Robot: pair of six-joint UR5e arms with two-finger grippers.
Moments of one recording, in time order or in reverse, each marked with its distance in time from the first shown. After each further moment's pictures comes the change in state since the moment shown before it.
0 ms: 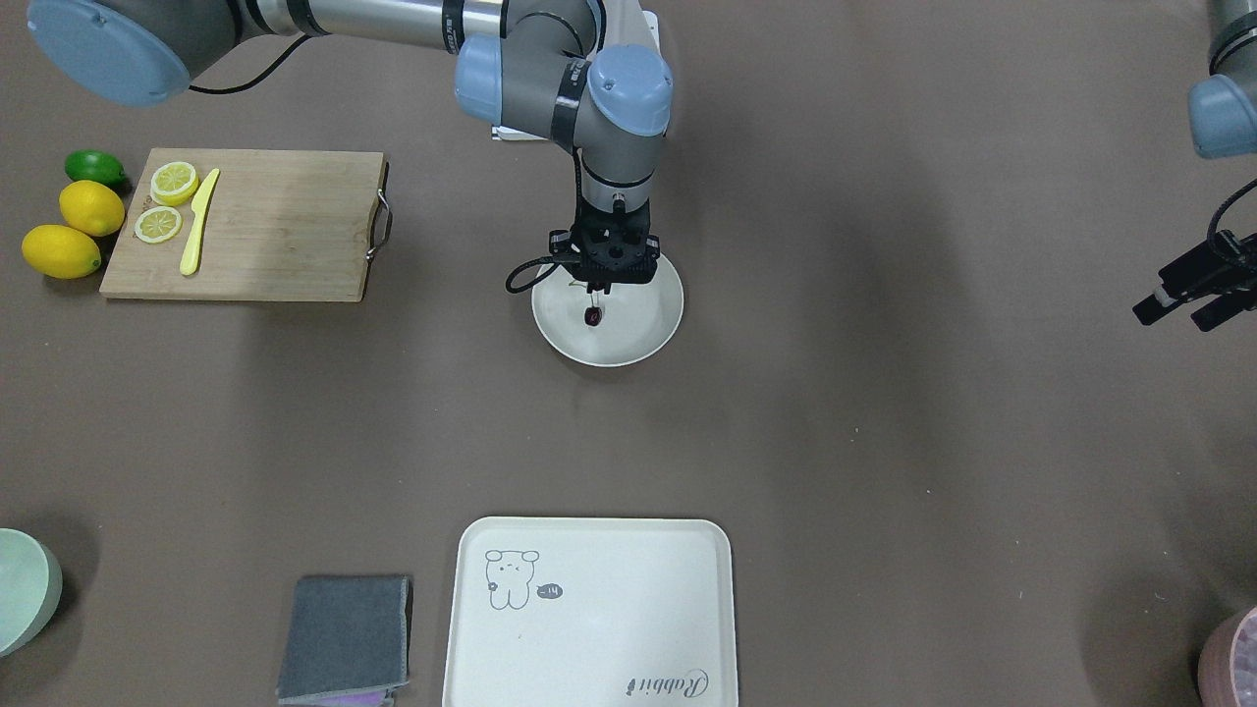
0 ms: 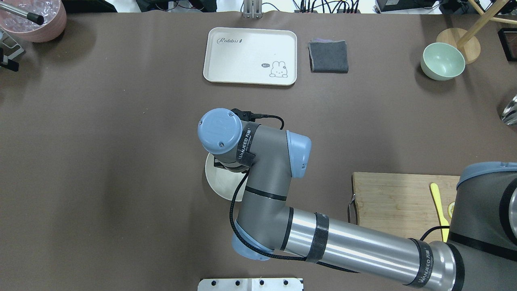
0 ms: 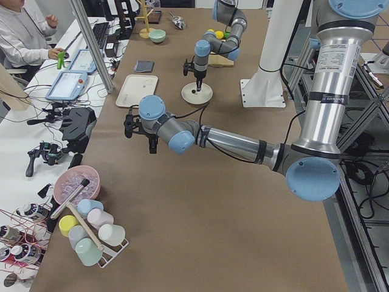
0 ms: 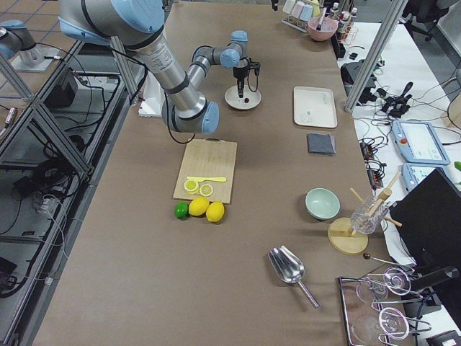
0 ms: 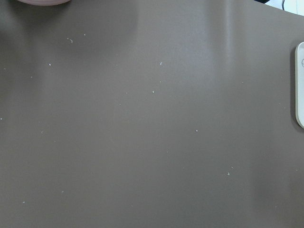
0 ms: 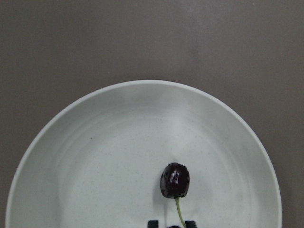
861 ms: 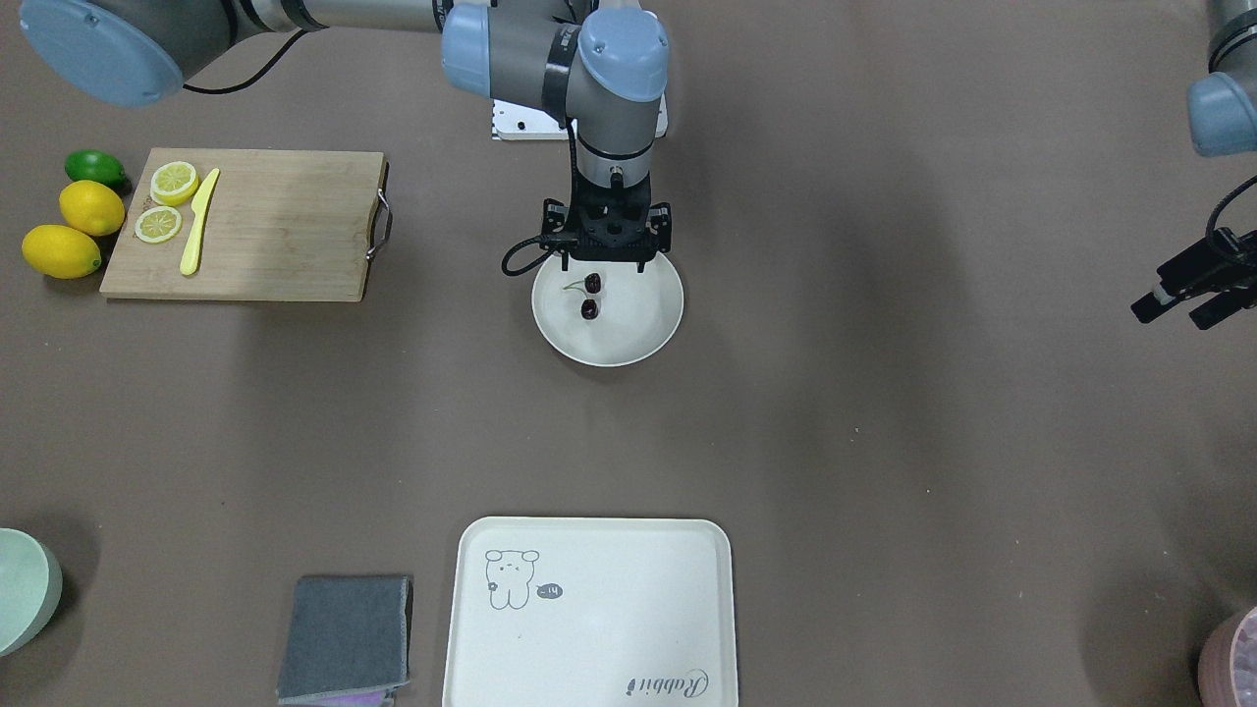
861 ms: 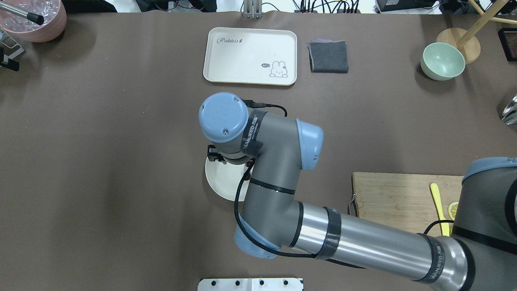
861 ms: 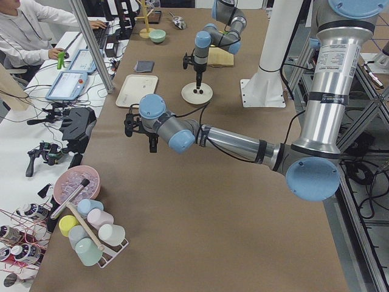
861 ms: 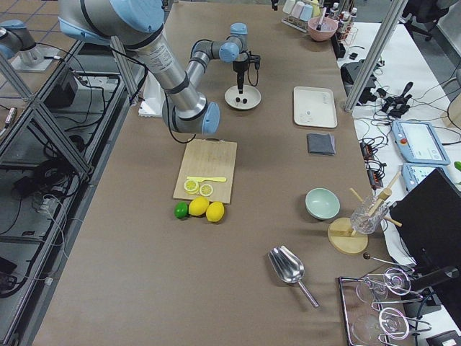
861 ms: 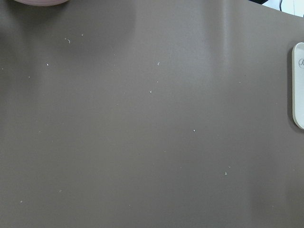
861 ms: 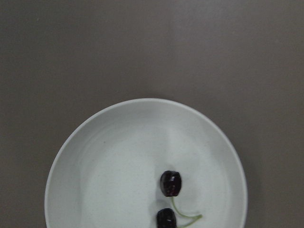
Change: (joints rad) left arm 0.002 -0.001 -0.002 0.001 -0.002 0.001; right arm 0.062 -0.019 0.177 -0.115 0.056 -0.030
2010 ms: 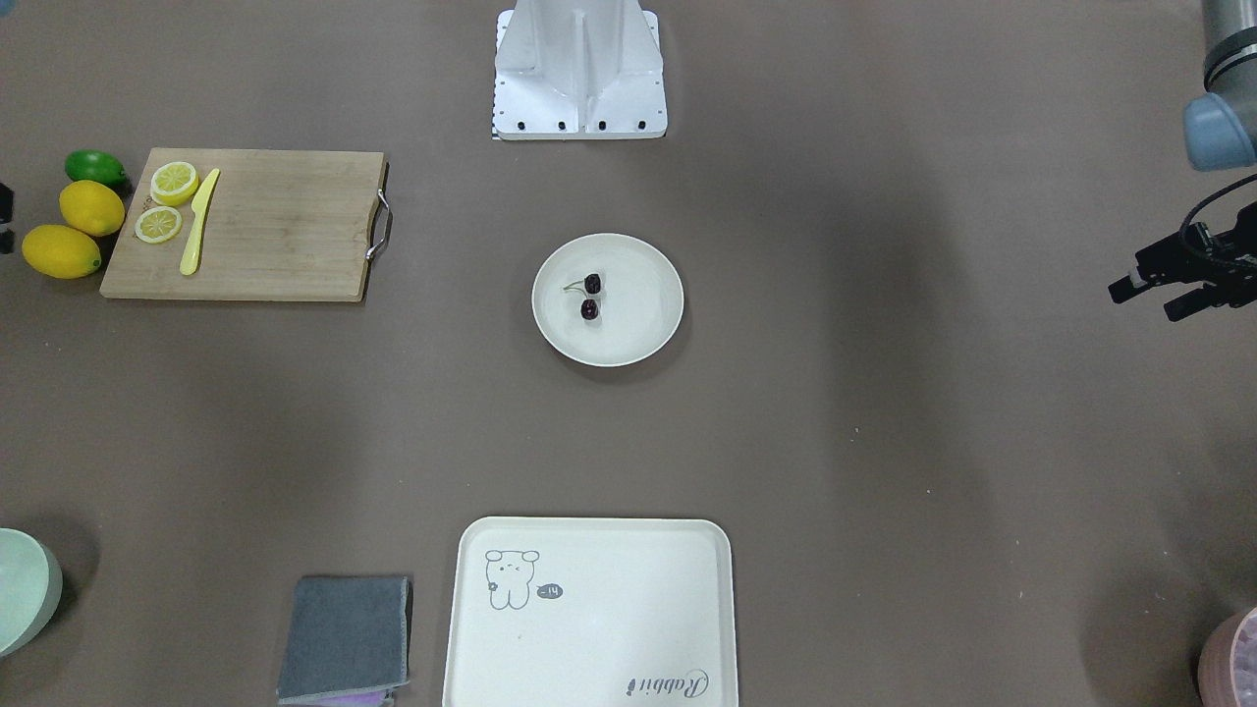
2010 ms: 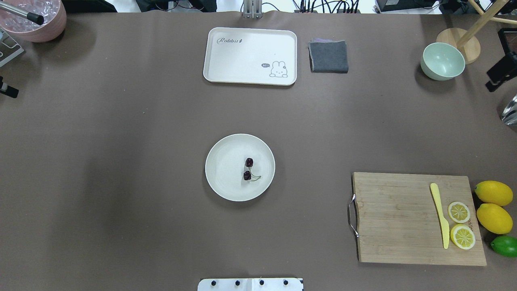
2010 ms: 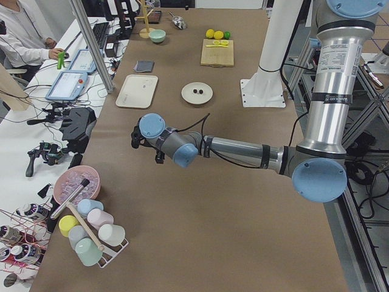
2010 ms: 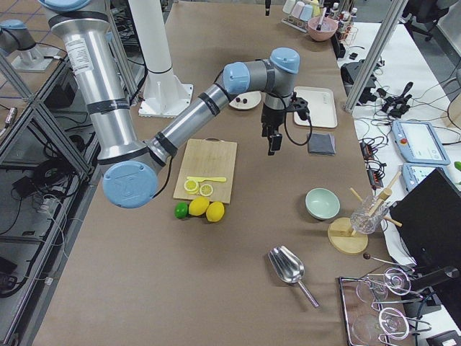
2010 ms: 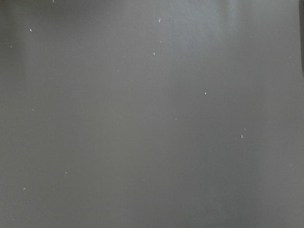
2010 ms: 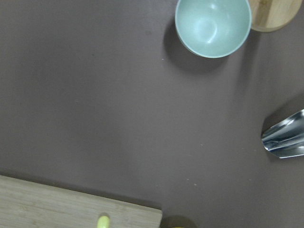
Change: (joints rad) left arm 0.011 0.053 0.063 -0.001 -0.124 0.224; right arm 0.868 -0.663 0.431 -0.332 0.416 -1.208
